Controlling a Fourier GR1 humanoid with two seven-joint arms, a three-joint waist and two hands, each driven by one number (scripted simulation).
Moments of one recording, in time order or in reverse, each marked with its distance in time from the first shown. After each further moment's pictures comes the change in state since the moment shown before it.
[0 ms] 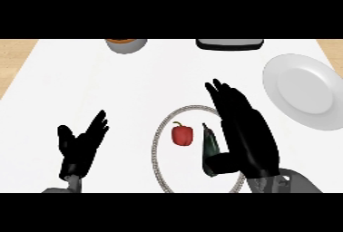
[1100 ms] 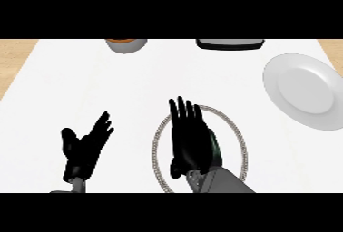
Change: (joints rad) left arm 0.019 -0.046 0.006 -0.020 -0.042 -0.014 0.002; right arm -0.028 0.329 0.110 0.365 0.189 0.022 0.110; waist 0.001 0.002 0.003
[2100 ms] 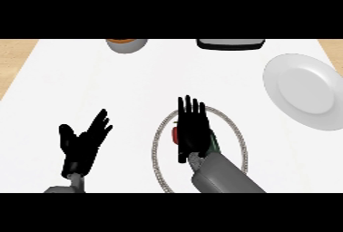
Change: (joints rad) left arm -0.030 -0.010 0.051 0.034 -0.009 -0.035 -0.008; right arm -0.065 0.008 -0.033 0.307 0.028 -0.091 -0.050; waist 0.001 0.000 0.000
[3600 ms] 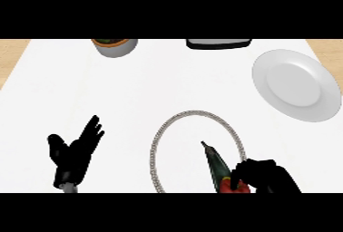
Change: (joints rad) left arm 0.072 -0.003 0.031 -0.039 -0.004 0.002 -0.025; right arm 0.611 -0.580 -0.027 -0.785 -0.230 -0.370 -0.709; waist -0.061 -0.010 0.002
